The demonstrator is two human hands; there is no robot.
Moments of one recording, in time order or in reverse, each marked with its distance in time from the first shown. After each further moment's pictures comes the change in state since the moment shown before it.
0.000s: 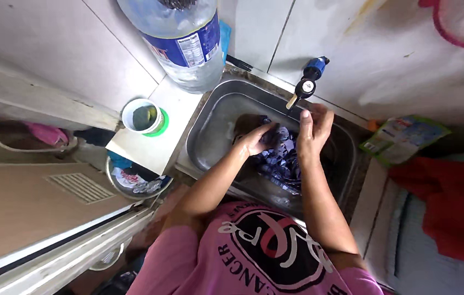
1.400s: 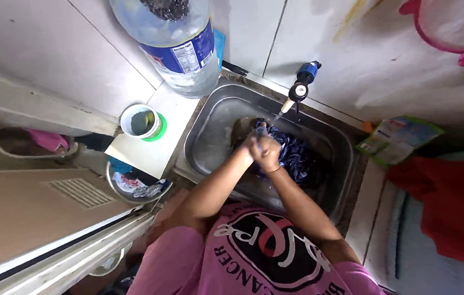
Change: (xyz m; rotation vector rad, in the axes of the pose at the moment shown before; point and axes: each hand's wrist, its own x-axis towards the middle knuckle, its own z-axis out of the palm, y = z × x) left_hand -0.015 -0.002 0.022 0.207 0.332 0.129; right_hand -0.060 0.045 0.075 -0.154 -0.031 -0.386
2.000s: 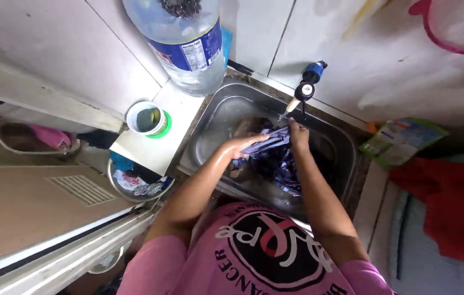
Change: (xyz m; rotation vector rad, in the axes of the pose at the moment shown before) left_hand -0.013 0.024 -0.051 0.455 -0.209 -0.240; right_hand 0.048 0.069 -0.031 0.280 -0.109 1.066
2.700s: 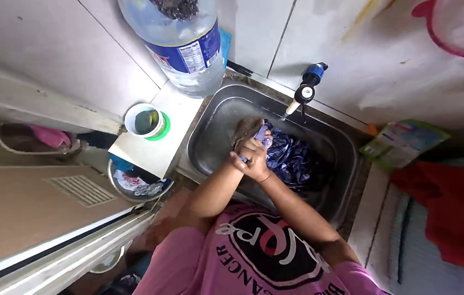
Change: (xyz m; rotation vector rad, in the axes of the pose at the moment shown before) left_hand 0.089 -0.049 0.016 -1.050 -0.255 0.487; right_hand -0.096 0.000 0.077 -0.075 -0.157 -1.245
